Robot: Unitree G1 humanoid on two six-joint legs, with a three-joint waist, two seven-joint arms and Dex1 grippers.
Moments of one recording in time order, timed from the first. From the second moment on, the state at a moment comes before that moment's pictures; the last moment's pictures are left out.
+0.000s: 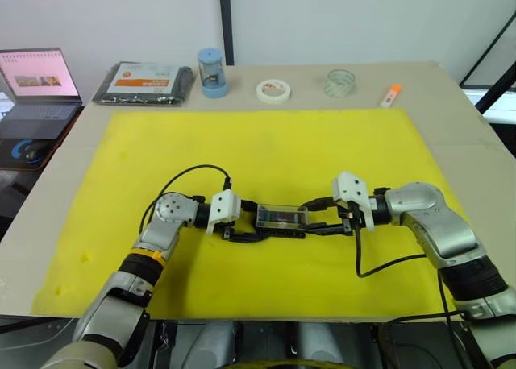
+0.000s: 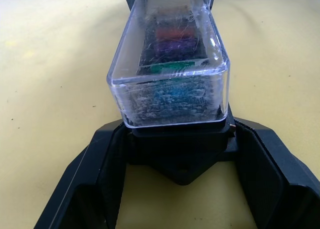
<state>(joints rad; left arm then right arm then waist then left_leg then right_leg) -0.52 0.37 -0.29 0.50 -0.18 -0.32 -1.31 -0.39 -0.75 0.19 -0.07 0.32 0.32 1.26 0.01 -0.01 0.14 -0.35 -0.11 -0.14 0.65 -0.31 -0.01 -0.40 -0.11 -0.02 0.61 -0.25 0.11</state>
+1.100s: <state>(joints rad) -0.51 0.37 -0.29 0.51 -0.18 -0.33 -1.30 -0.26 -0.91 0.05 -0.05 0.31 0.34 1.26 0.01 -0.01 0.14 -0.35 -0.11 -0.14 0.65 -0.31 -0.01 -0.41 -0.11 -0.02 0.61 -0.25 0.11</state>
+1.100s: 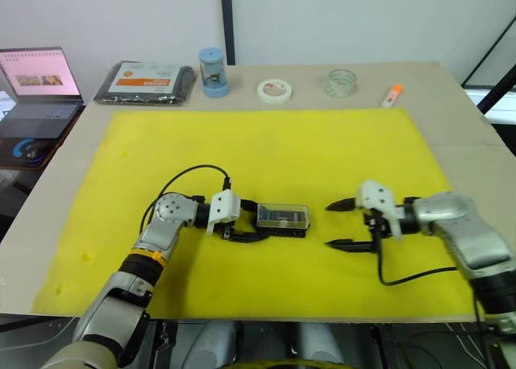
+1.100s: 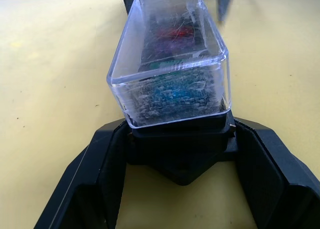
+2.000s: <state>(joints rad) -0.51 0.37 -0.29 0.51 -0.16 -0.34 -1.29 -0.38 -0.79 0.28 -0.39 0.31 0.56 1.00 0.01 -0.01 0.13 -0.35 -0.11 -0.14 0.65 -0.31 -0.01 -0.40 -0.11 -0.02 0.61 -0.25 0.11</state>
